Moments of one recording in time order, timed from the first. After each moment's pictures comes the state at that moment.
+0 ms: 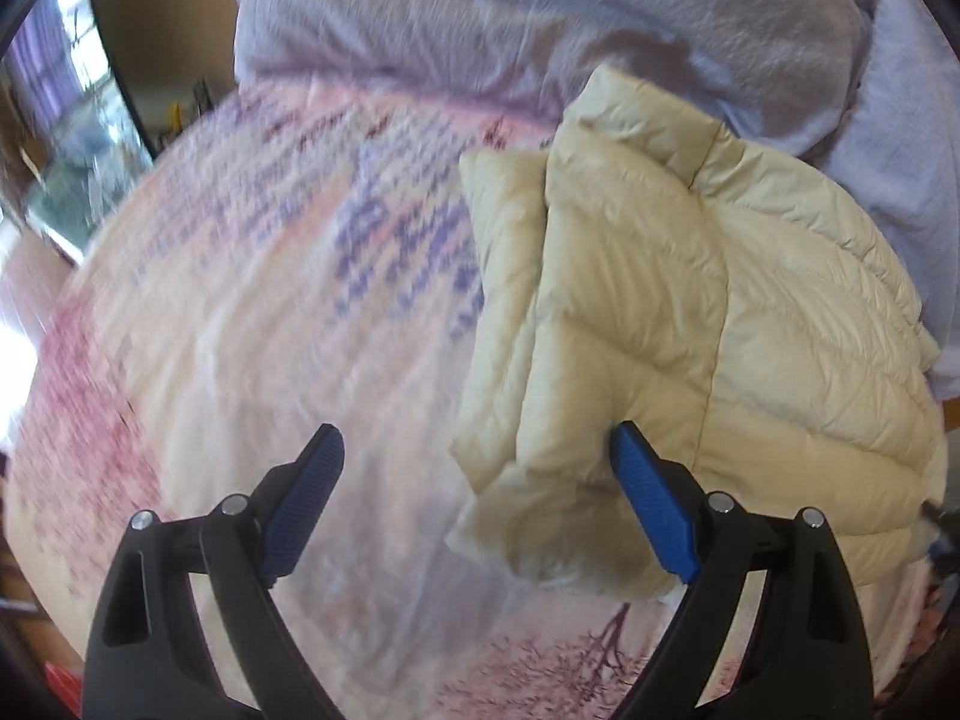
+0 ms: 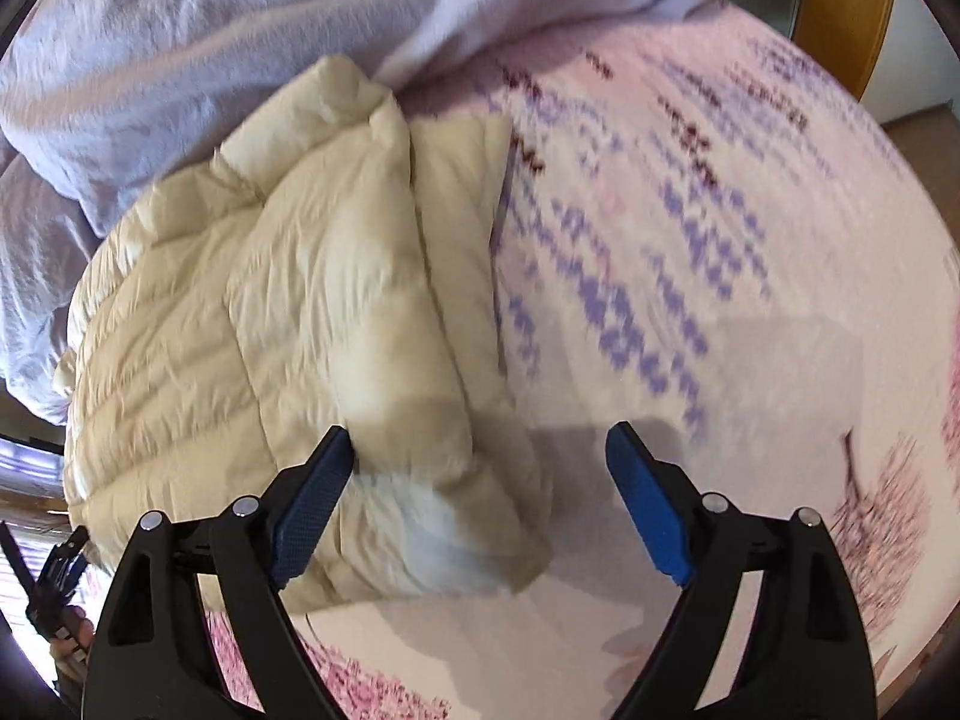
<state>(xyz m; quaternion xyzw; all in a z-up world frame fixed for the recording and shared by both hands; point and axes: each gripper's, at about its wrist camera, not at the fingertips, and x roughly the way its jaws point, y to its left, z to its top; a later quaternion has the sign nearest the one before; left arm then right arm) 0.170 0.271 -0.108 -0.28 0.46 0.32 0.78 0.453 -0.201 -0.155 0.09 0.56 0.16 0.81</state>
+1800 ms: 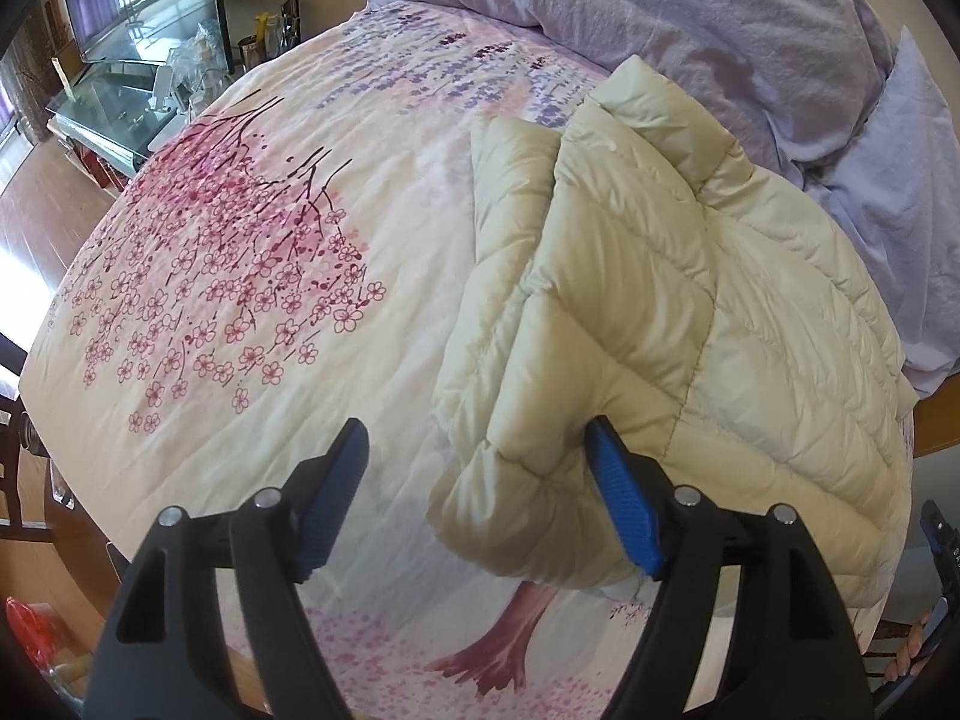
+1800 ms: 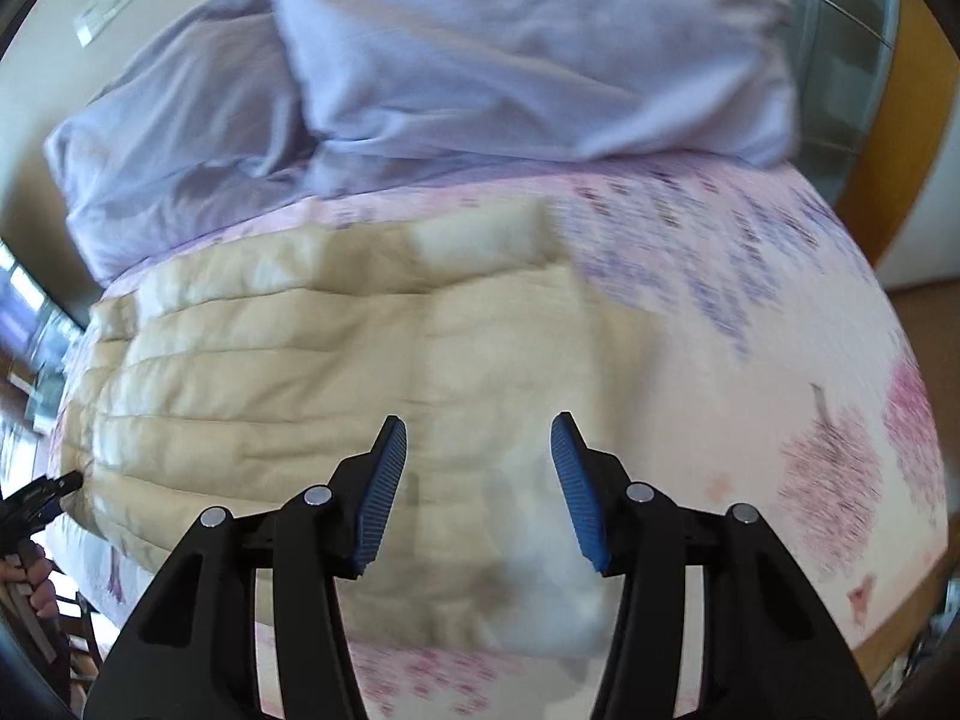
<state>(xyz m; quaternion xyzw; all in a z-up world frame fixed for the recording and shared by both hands) 0.017 0.258 -0.106 -0.34 0.45 0.32 0.76 0.289 -0.122 -0.081 -0.03 0.43 0.24 0.87</state>
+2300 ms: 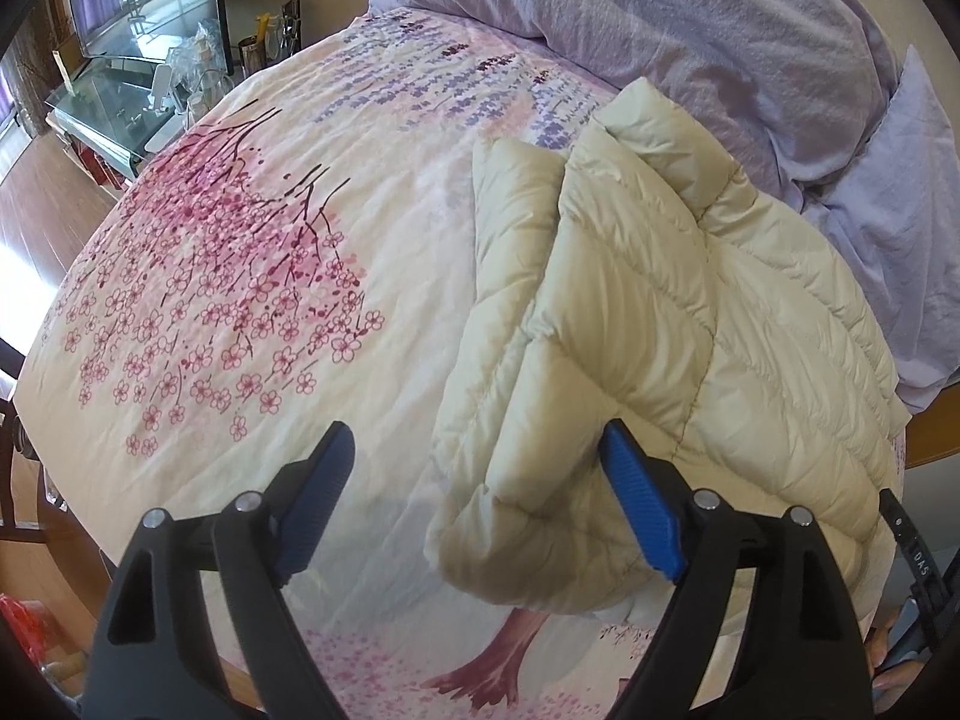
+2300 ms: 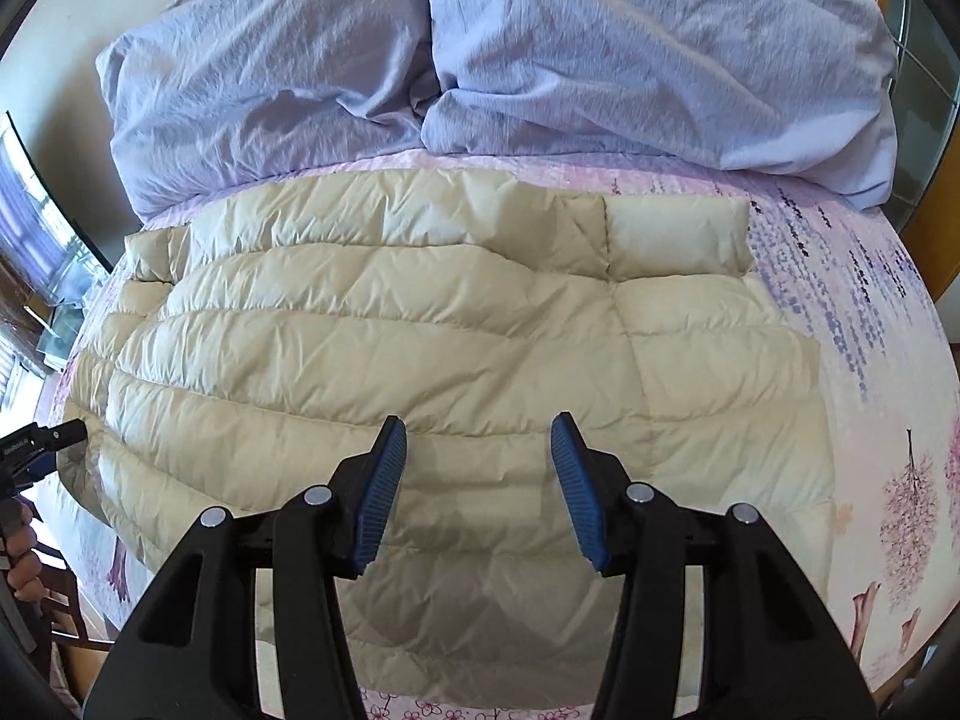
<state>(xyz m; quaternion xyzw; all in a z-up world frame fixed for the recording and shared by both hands) 0.020 0.271 -0.101 -0.34 0.44 0.32 0.76 0.267 -0.040 -0.108 -0.08 0.43 0.29 0.85</state>
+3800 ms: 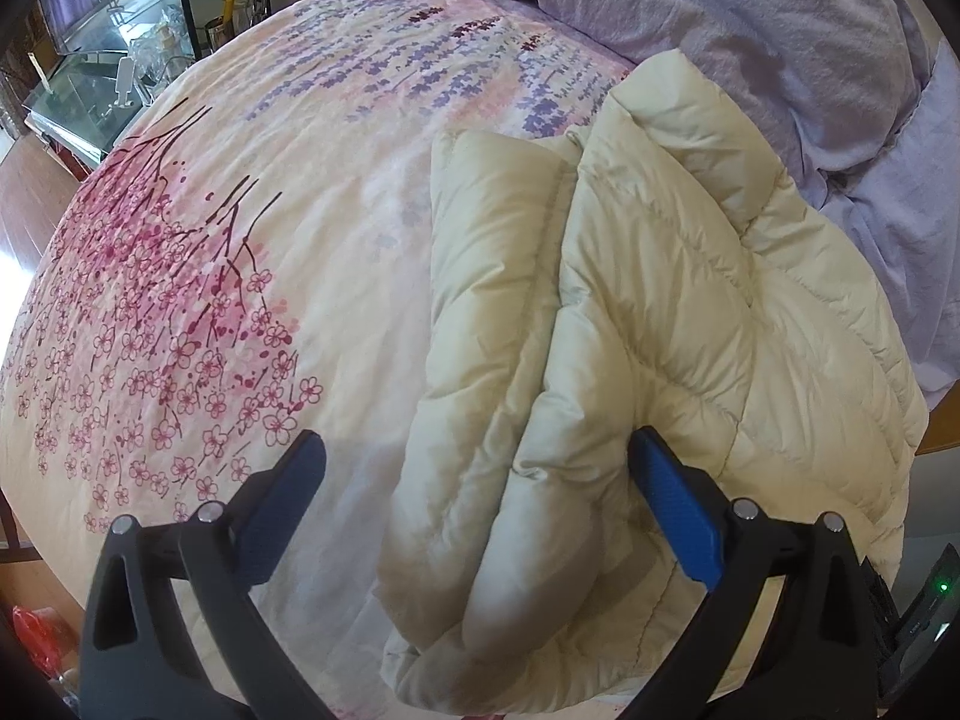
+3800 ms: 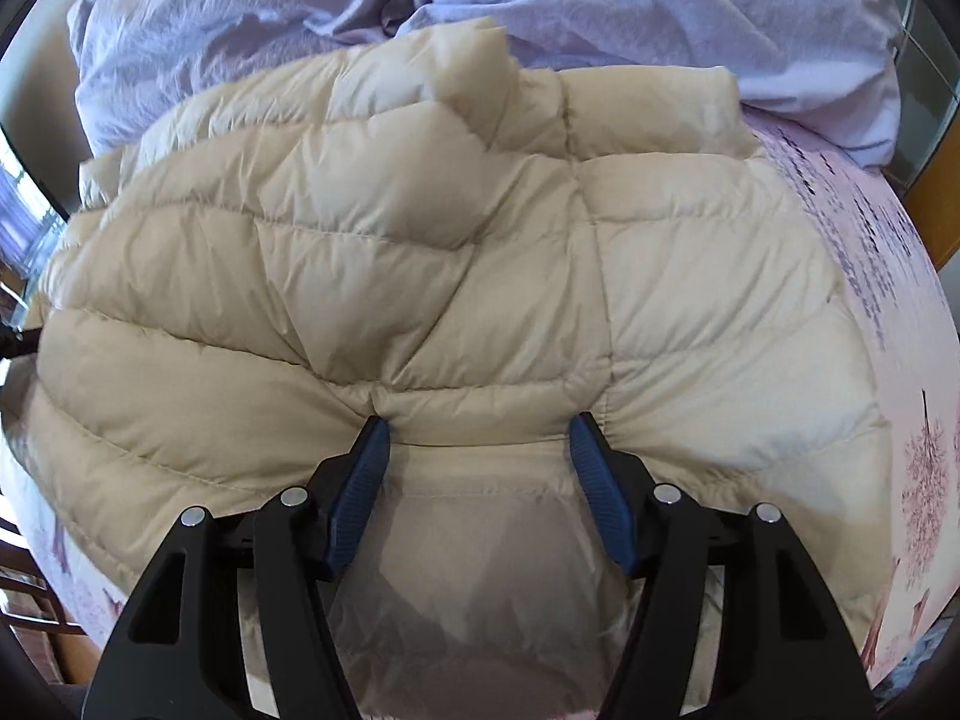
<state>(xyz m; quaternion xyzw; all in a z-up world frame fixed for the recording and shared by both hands) 0.066 0.301 -0.126 -0.35 0.48 0.30 0.75 0.269 -0.033 -0.157 -0.12 0.47 0.26 0.84</state>
